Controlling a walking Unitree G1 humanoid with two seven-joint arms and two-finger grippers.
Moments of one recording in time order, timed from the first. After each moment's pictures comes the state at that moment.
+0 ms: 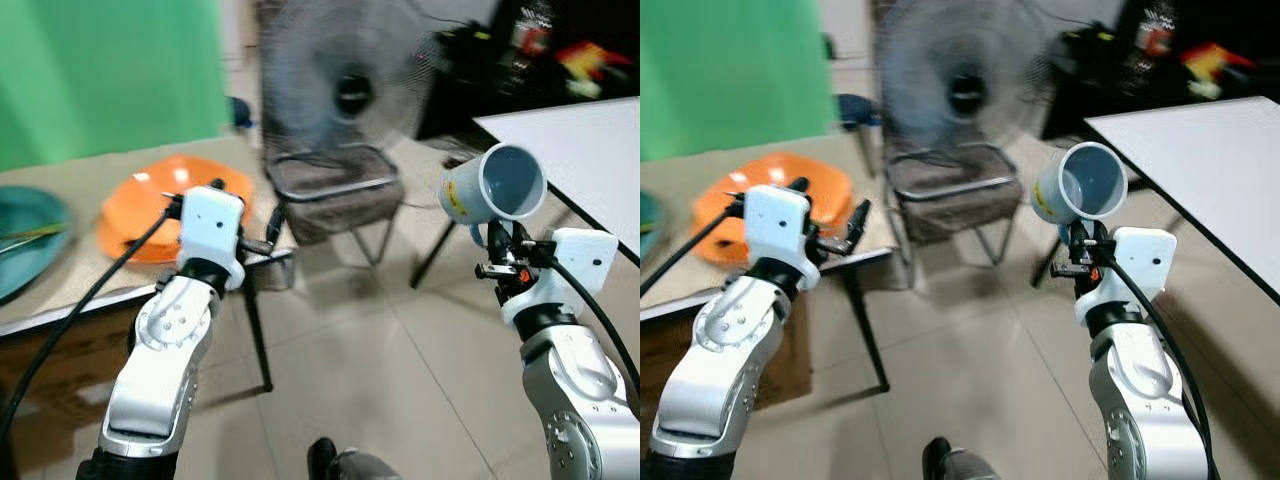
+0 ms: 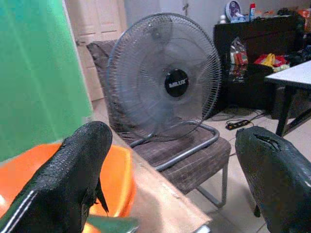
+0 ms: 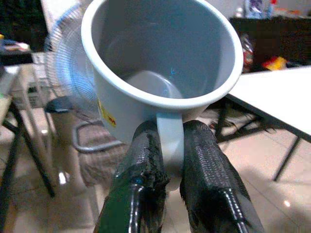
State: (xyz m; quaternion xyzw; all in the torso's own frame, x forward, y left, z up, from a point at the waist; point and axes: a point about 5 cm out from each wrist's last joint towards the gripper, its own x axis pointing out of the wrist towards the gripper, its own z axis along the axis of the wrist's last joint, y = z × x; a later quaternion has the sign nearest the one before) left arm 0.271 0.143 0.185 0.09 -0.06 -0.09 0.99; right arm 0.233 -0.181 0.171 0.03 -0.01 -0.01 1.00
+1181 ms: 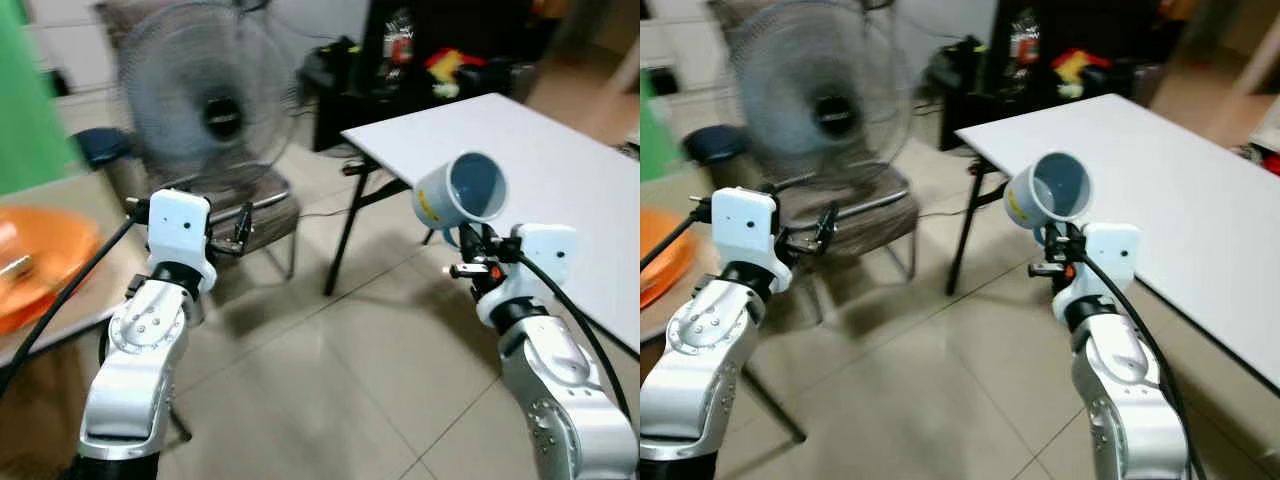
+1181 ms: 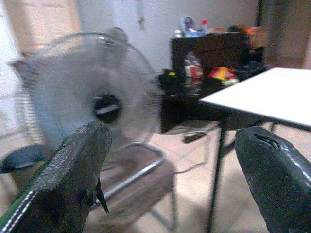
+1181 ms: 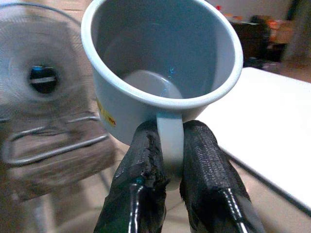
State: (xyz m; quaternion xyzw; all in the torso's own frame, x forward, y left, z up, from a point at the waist) left arm 0.270 0.155 0.180 0.08 -0.04 -0.07 0.99; right arm 0.243 -0.172 0.163 0.02 0.01 0.01 1.00
